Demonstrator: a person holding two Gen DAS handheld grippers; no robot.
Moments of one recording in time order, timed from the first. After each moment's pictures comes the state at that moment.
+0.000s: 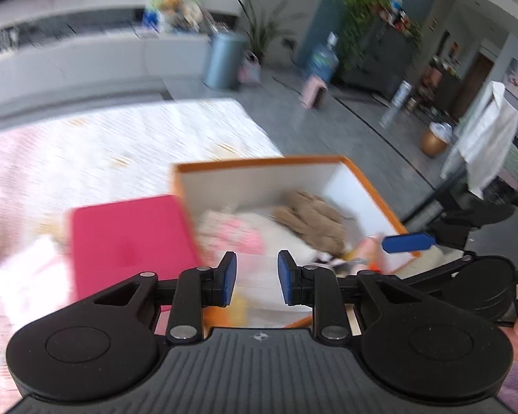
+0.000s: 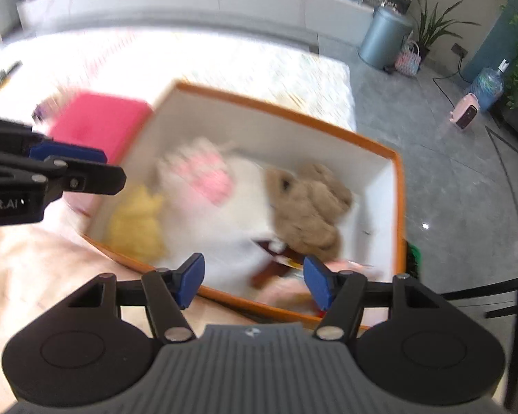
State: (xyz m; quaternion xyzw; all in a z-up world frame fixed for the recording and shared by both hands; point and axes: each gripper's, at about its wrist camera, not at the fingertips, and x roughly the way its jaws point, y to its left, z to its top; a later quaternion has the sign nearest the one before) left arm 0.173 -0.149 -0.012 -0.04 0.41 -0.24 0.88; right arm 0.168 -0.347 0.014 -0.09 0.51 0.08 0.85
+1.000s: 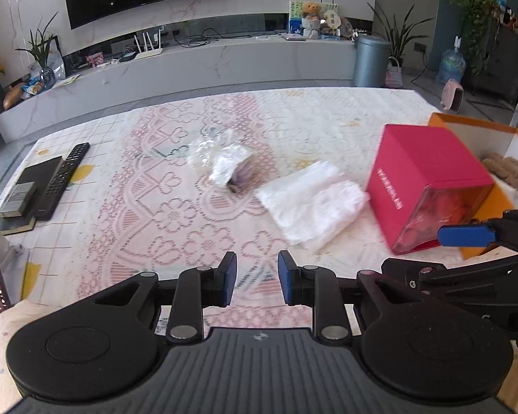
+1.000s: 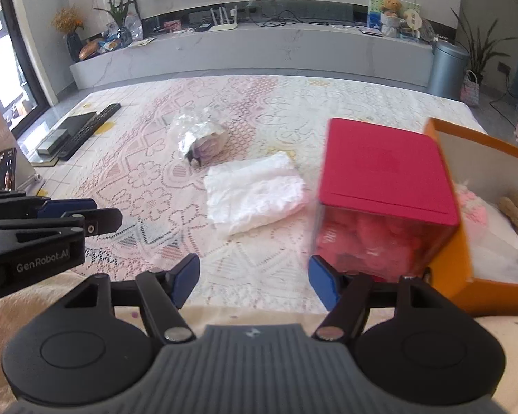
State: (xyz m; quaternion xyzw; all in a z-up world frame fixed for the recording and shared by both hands) left arm 0.108 0.061 -0.053 0.03 0.41 -0.03 0.91; right arm 0.125 -0.096 -0.048 -0.03 0.44 0.16 0.89
